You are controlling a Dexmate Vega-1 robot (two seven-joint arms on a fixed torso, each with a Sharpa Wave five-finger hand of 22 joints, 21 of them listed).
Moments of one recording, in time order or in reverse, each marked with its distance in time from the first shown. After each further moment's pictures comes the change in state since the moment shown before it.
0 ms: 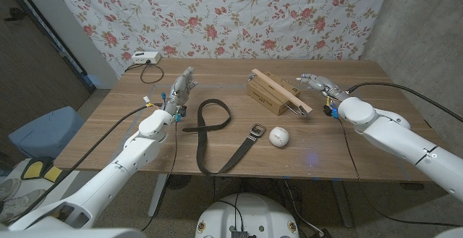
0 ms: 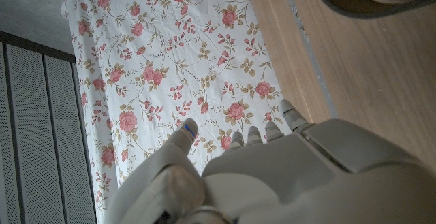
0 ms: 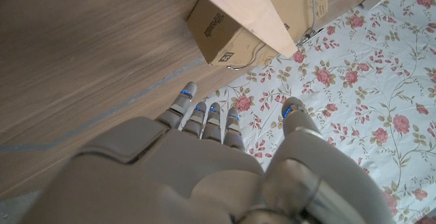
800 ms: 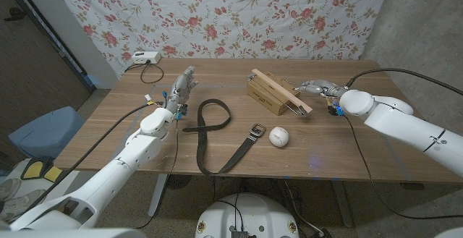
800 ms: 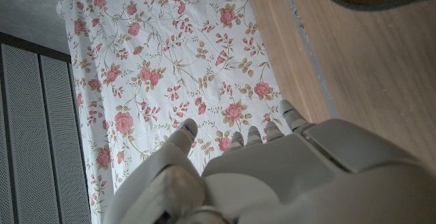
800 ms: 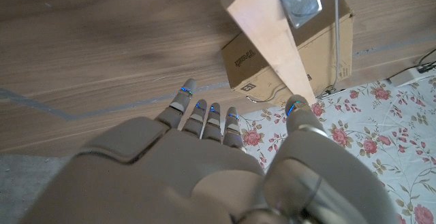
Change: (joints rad) left arm -0.036 -0.016 0.011 0.044 0.001 0.007 -0.015; left_hand 0.000 0.000 0.000 0.000 0.000 0.000 0.000 0.000 0.000 0.000 0.000 0.000 0.000 0.000 0.000 0.000 0.000 0.004 0.004 -0.008 0.000; right arm 0.125 -0.117 -0.126 -0.142 -0.130 -0.328 0.156; right_hand 0.024 -0.024 0.000 0.000 0.000 0.001 0.022 0.000 0.000 -0.002 0.002 -0.005 0.005 0.048 0.002 0.008 0.005 0.036 0.014 -0.010 0.000
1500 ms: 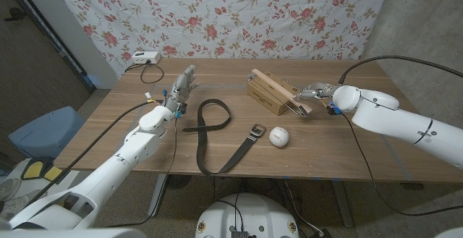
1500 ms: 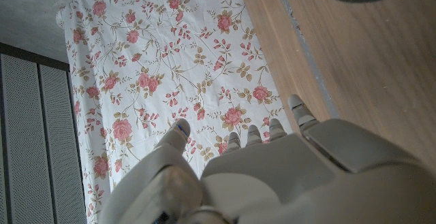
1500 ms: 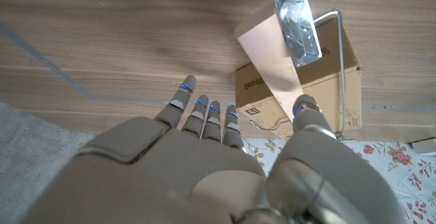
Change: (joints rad) left arm -0.033 0.019 0.012 0.030 0.007 0.014 -0.045; left_hand 0.021 -0.058 -0.033 -0.078 -0.008 -0.003 -0.100 0.022 0.005 -0.005 0.041 0.048 0.009 0.013 0.109 0.037 0.005 -0.007 0.169 -0.011 0.005; right arm 0.185 -0.012 -0.220 -0.096 -0.222 -0.275 0.181; right_hand 0.005 -0.045 -0.029 0.004 0.004 0.018 0.017 0.004 0.005 0.026 0.009 0.005 0.004 0.043 -0.011 0.010 0.005 0.041 0.023 -0.007 0.000
